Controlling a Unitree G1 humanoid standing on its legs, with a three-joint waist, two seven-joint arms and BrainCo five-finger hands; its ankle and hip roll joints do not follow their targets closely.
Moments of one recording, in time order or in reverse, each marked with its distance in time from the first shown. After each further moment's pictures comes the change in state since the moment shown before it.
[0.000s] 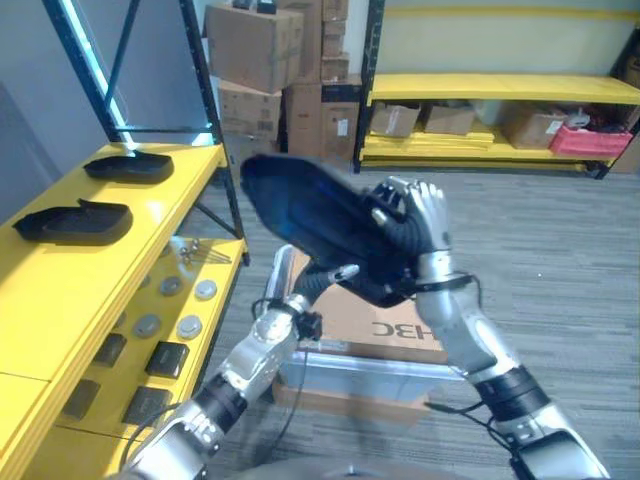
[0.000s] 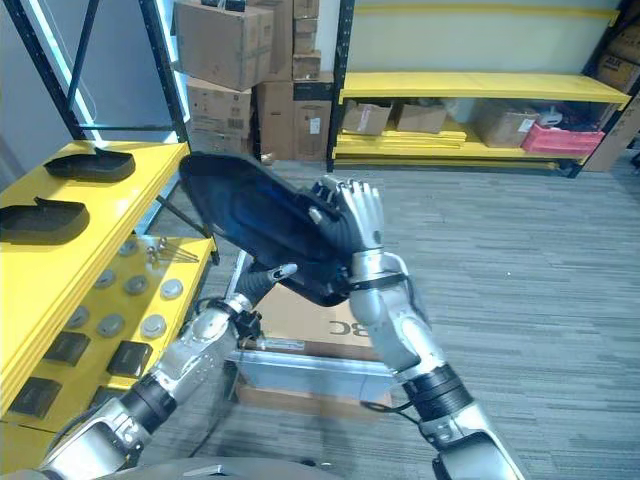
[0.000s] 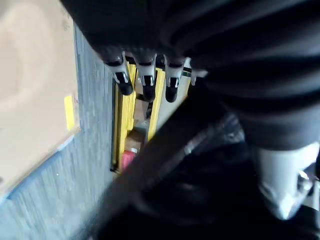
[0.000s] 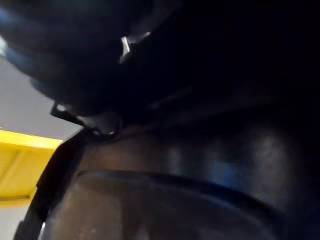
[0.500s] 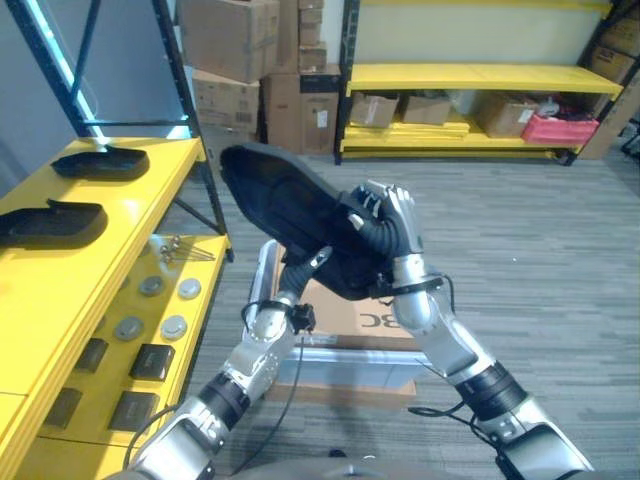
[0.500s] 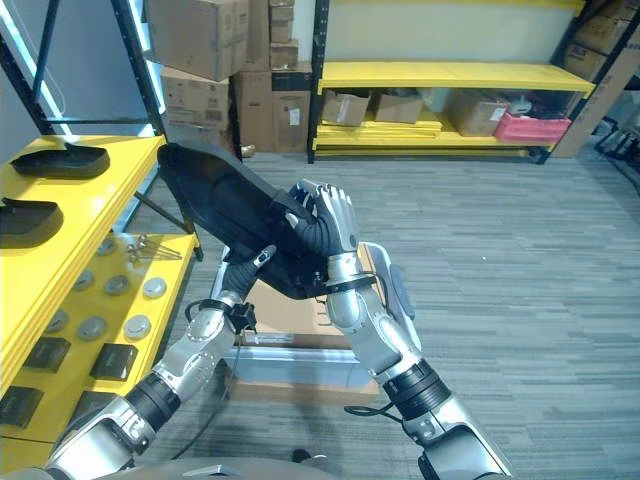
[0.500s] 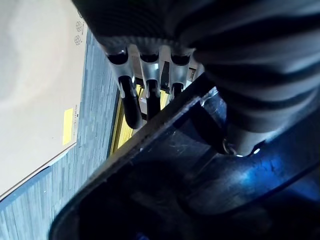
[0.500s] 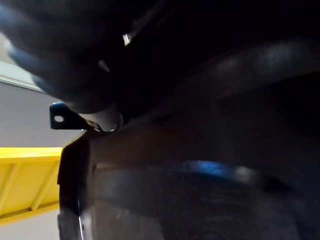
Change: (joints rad) left arm -0.001 -0.019 0.038 0.063 0.008 -0.127 0.147; right arm -0.021 -0.001 0.081 0.013 0.136 0.000 -0.006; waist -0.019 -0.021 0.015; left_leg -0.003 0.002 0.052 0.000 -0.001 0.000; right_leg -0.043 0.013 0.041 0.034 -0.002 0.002
